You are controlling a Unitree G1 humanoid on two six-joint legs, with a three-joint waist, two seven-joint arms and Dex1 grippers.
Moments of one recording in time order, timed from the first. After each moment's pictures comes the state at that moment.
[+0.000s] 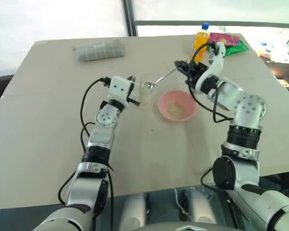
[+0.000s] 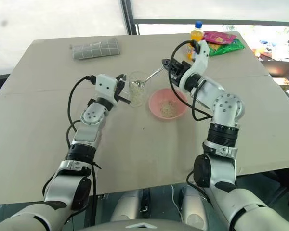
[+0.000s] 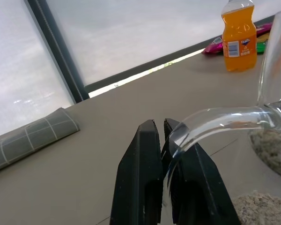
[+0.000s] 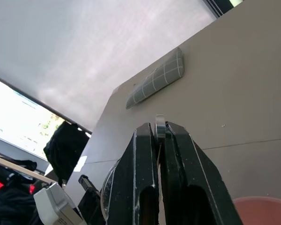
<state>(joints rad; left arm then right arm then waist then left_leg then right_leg) -0.64 0.29 0.03 0.50 0.02 -0.24 -0.27 -0.91 0.01 -0.46 0.03 0.87 1.09 -0.01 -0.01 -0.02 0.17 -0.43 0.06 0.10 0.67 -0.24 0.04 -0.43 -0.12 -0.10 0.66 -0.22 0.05</state>
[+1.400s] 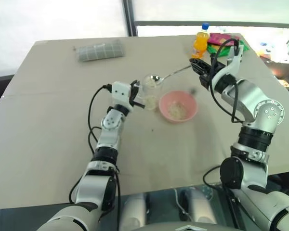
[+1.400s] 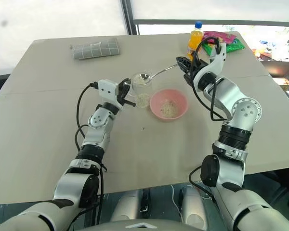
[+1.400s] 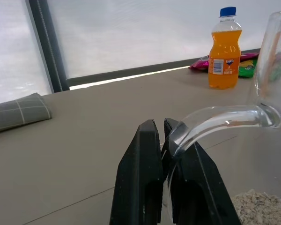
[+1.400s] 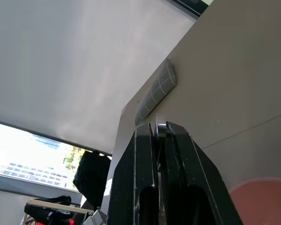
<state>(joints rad) -0.67 0.21 0.08 0.69 -0.10 -0.39 -0.35 -0.87 -0.07 -0.52 0.04 1.35 1.04 -0.40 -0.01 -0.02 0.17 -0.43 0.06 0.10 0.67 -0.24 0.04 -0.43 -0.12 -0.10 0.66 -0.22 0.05</state>
